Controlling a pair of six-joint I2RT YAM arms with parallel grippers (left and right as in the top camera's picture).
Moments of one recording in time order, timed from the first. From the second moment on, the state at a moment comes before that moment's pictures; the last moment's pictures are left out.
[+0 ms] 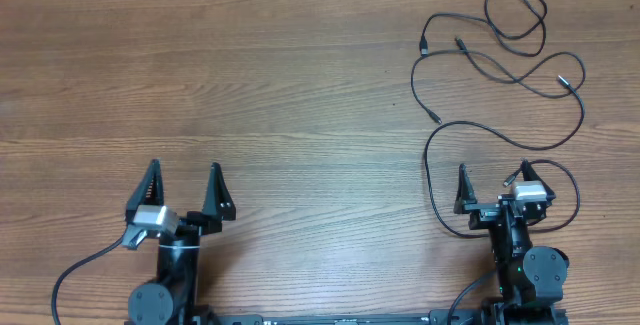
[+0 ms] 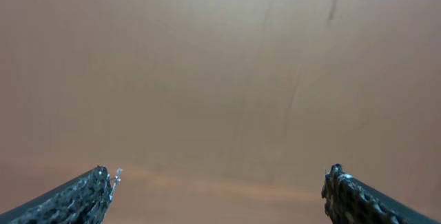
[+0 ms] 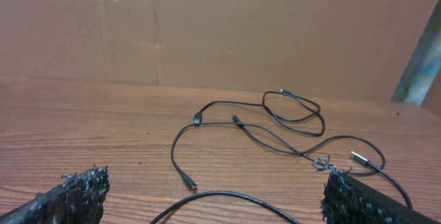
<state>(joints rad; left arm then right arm) 0.02 0.01 0.01 0.29 0.08 -0.26 0.01 0.01 0.02 -0.04 -0.03 -0.06</state>
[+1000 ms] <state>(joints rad) 0.04 0.01 0.01 -0.08 0.00 -0.07 0.01 0.01 0.02 -0.04 -0.03 -0.06</state>
